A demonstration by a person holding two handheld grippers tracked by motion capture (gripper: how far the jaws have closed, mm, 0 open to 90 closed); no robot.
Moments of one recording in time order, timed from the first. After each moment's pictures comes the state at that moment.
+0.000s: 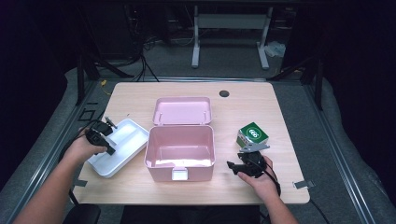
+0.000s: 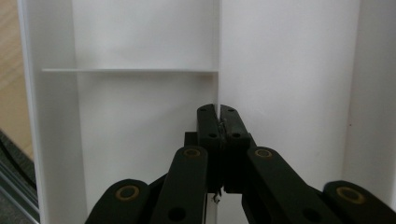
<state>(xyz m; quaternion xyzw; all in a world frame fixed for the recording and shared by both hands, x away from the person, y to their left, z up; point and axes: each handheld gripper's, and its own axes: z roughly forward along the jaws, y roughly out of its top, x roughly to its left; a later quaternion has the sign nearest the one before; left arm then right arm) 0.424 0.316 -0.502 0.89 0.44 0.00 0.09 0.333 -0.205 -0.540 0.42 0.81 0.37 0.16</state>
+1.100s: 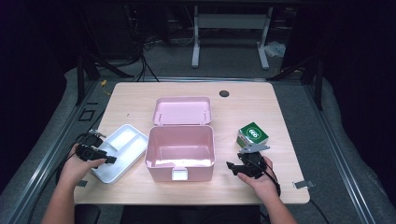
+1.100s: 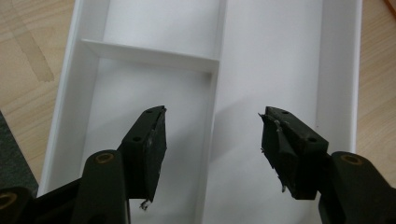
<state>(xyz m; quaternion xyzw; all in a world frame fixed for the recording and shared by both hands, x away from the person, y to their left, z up) 0.379 0.343 -0.516 0.84 0.50 0.06 0.21 0.329 -0.204 -0.537 0.42 0.81 0.37 0.16</state>
